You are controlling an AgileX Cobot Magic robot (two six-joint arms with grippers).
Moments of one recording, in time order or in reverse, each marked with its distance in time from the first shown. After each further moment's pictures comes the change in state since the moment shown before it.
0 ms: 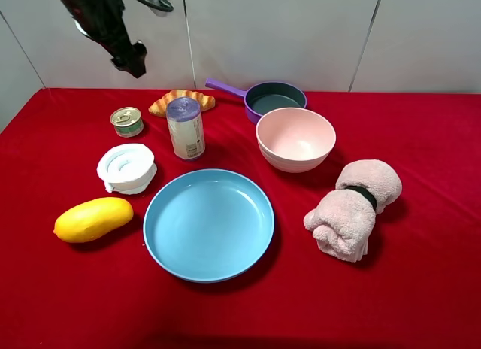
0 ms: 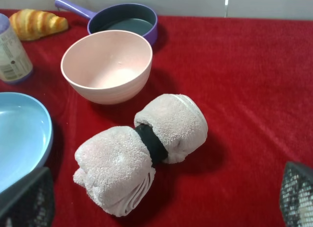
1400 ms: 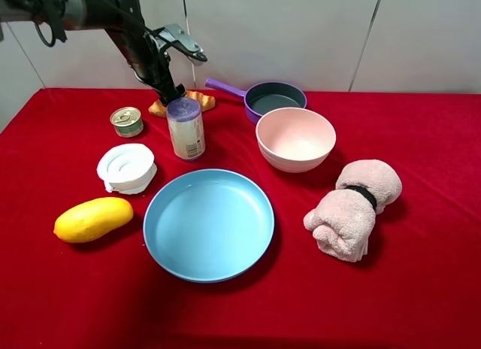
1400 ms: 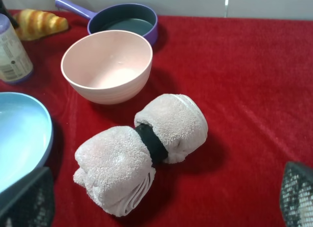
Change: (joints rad) left arm -0.009 0.393 -0.251 -0.120 -0.105 0.085; right arm 0.000 0.000 0.000 0.000 0.000 0.000
